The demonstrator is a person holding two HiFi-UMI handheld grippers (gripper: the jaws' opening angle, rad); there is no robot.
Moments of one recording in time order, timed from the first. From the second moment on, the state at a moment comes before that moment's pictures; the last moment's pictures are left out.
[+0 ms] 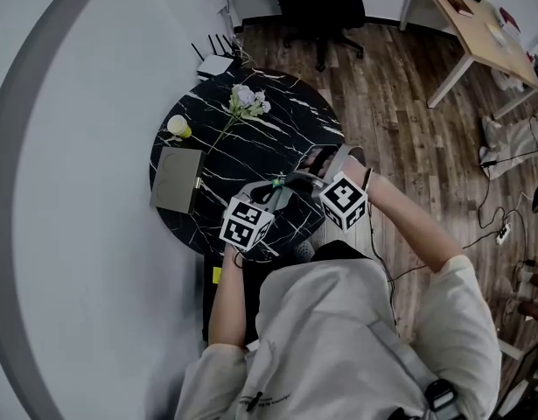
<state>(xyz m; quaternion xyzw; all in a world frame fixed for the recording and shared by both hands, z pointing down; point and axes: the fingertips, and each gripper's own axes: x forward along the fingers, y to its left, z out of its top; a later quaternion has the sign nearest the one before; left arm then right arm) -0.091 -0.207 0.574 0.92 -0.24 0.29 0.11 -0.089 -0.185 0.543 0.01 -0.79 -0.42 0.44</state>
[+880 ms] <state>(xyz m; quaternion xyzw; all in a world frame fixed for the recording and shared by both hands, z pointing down) -0.105 -0.227 0.547 0.92 -0.28 0.25 0.10 -0.075 -0.195 0.548 0.02 -0.79 -0.41 0.45</state>
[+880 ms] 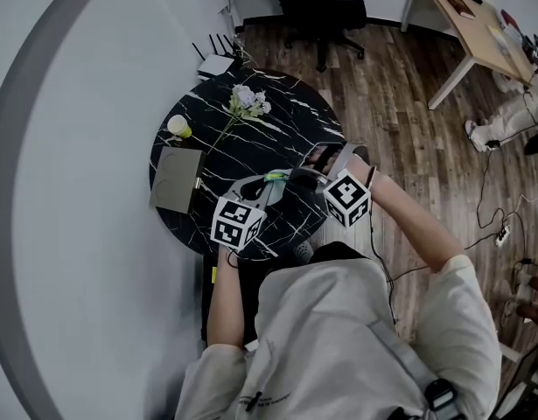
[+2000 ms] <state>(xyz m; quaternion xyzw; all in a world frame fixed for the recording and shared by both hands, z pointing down) -0.111 -0.227 0.537 0.92 -0.29 0.25 0.10 -0.003 -0.209 0.603 0.04 -0.76 -0.36 0.53</state>
